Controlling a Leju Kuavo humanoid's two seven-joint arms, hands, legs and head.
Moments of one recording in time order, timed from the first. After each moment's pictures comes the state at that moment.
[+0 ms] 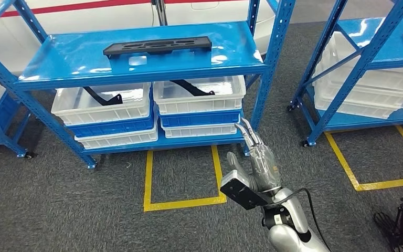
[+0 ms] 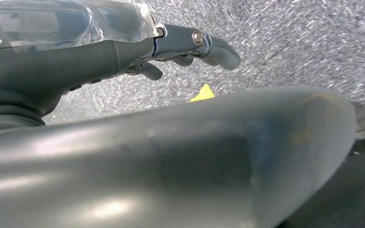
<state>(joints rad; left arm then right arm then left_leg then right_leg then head) -0.11 -0.01 -1.02 -0.26 0.55 0.07 0.13 -0.48 -0.23 0.74 -1.77 0.66 -0.21 0.21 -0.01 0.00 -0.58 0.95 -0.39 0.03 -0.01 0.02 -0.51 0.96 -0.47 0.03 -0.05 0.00</state>
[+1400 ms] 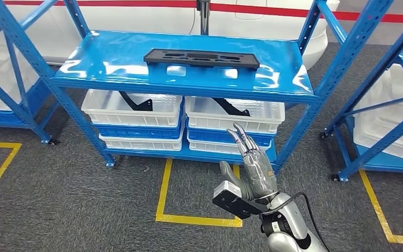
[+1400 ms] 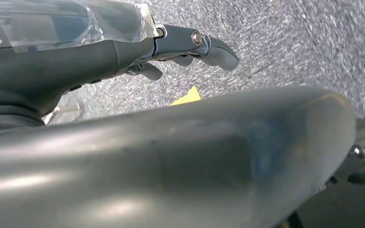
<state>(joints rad) -0.11 -0.02 -1.04 -0.25 0.55 0.06 0.13 -0.48 -0.26 0.79 -1.80 0.71 -0.18 0.24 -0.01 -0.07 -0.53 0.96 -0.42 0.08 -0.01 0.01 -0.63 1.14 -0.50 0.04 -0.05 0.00</state>
